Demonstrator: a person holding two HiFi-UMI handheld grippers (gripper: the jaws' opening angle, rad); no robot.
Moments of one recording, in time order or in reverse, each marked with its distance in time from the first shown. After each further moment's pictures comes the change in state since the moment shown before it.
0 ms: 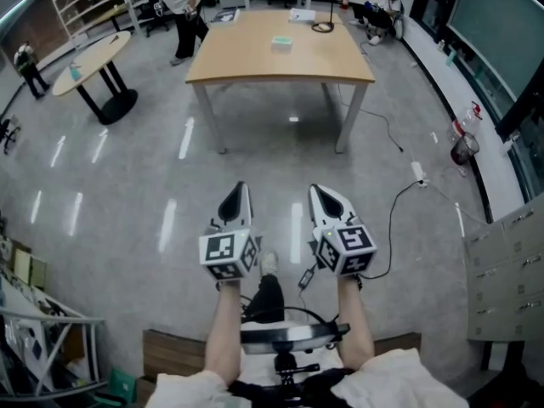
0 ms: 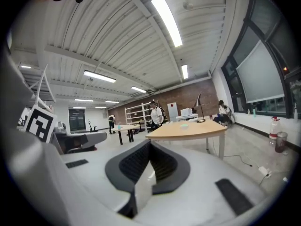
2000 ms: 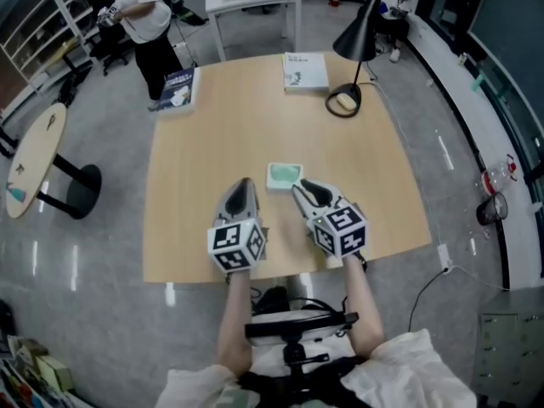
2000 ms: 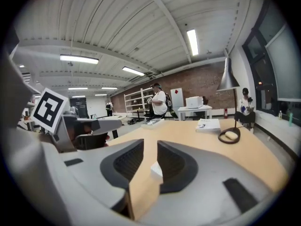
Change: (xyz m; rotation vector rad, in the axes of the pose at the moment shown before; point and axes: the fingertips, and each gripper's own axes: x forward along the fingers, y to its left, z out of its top) left arm 0.970 0.247 0.058 -0.062 0.121 -0.064; right arm 0.868 -0.451 0.157 -0.071 0.171 0.102
